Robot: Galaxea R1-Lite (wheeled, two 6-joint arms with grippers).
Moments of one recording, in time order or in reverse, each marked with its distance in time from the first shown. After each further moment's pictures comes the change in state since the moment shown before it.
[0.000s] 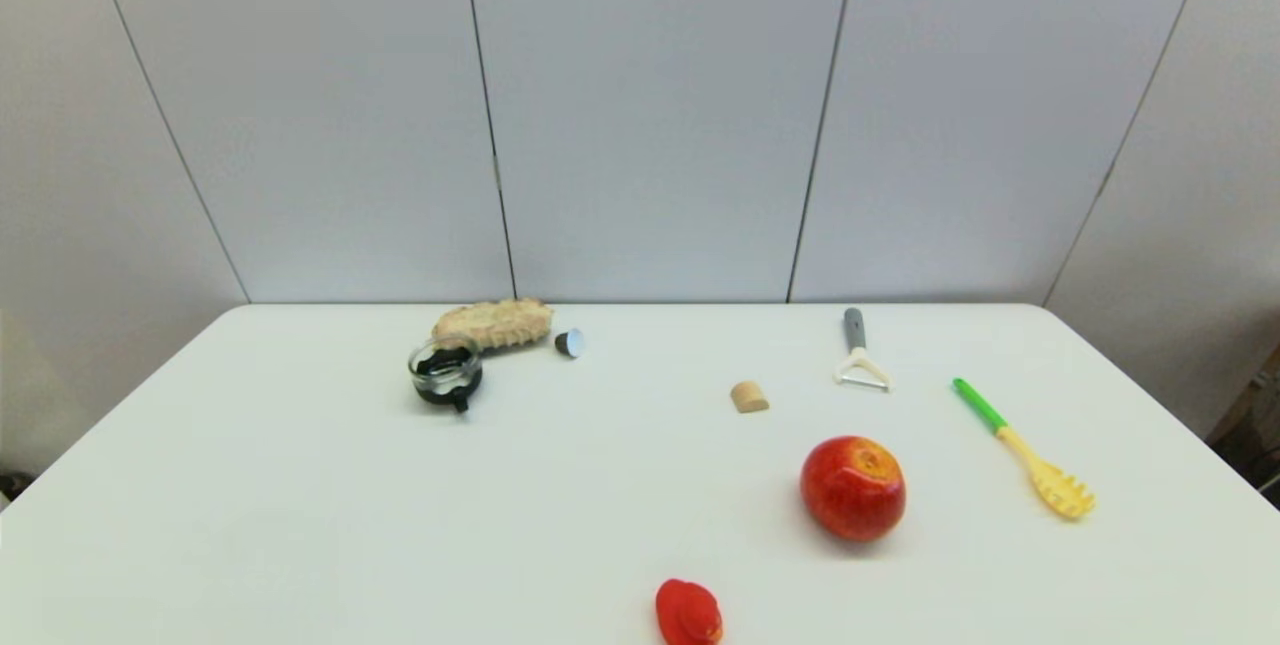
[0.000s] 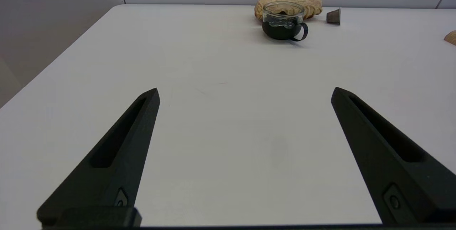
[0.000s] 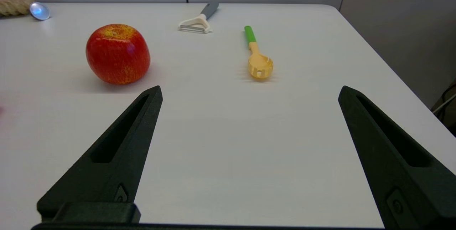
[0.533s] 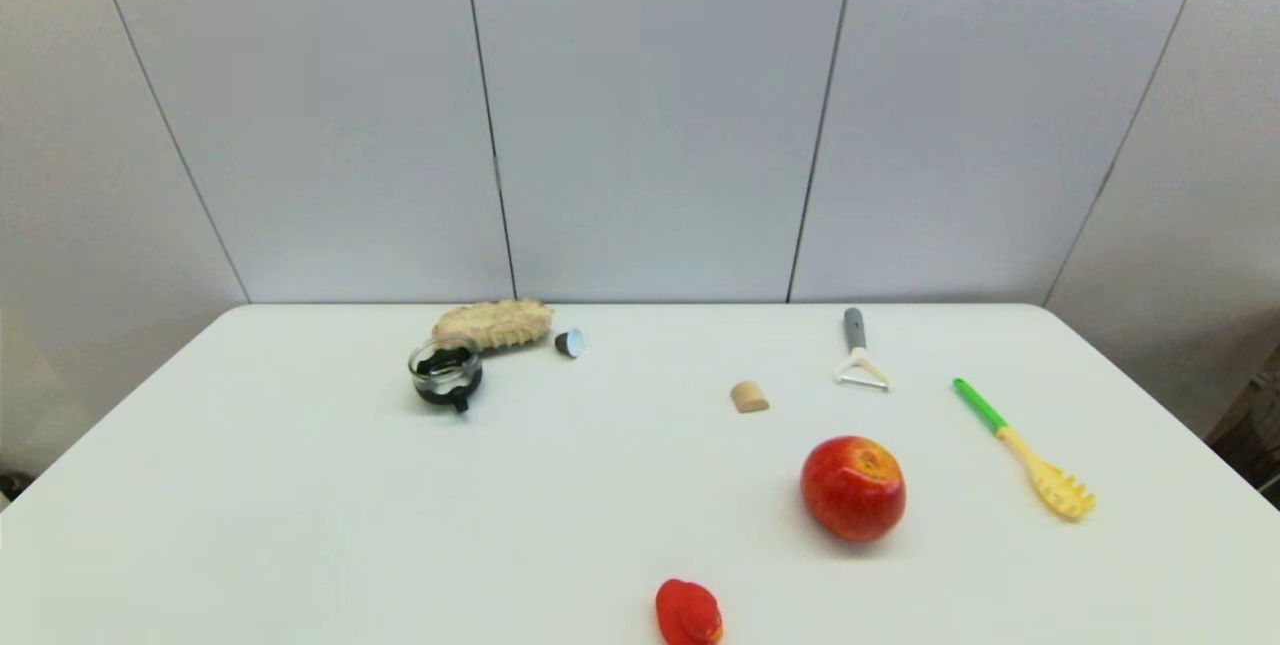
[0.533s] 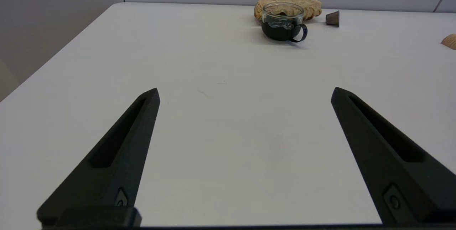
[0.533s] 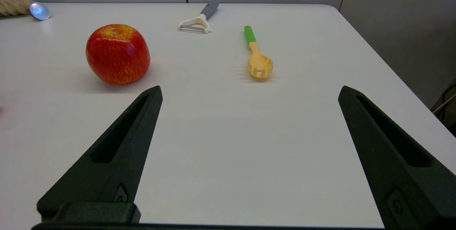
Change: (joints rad) left arm 0.000 0.000 0.000 0.000 0.001 -0.012; right arm 0.000 0.000 0.000 0.000 0.000 0.000
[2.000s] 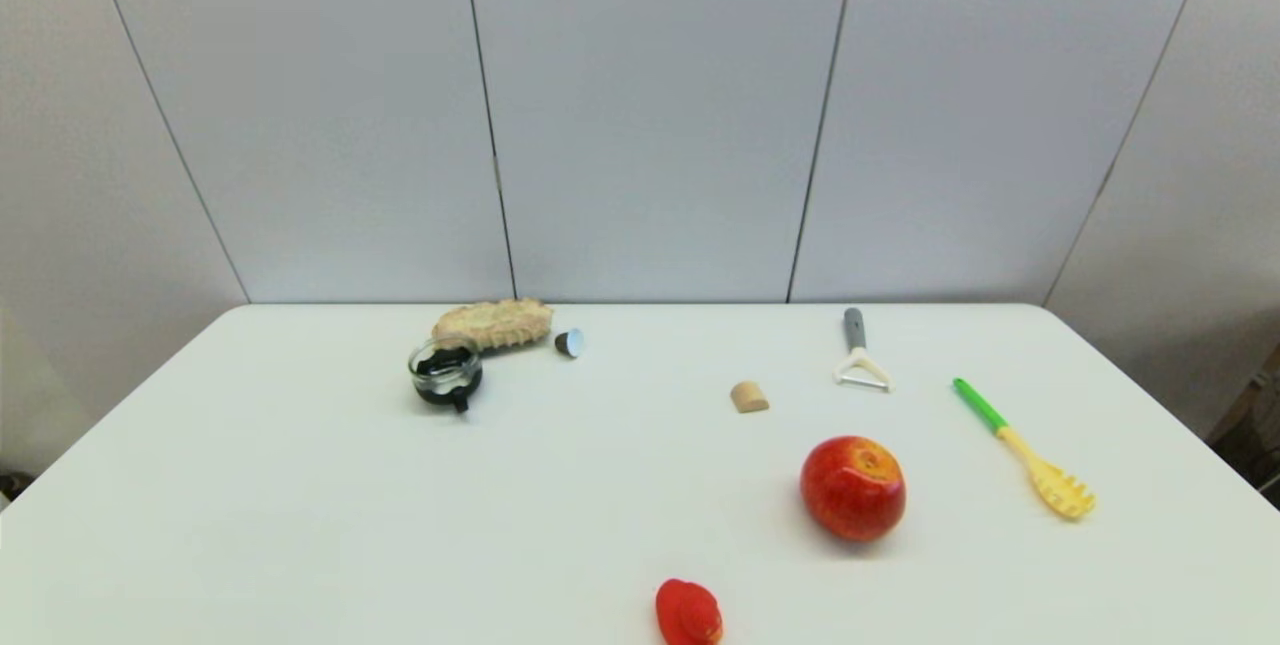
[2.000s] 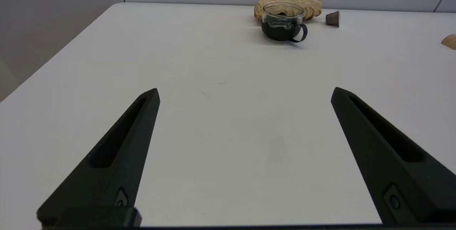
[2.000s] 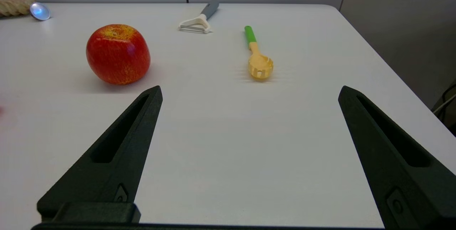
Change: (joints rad) left arm 0.000 0.000 0.000 0.000 0.000 0.000; right arm 0.000 0.000 0.000 0.000 0.001 0.000
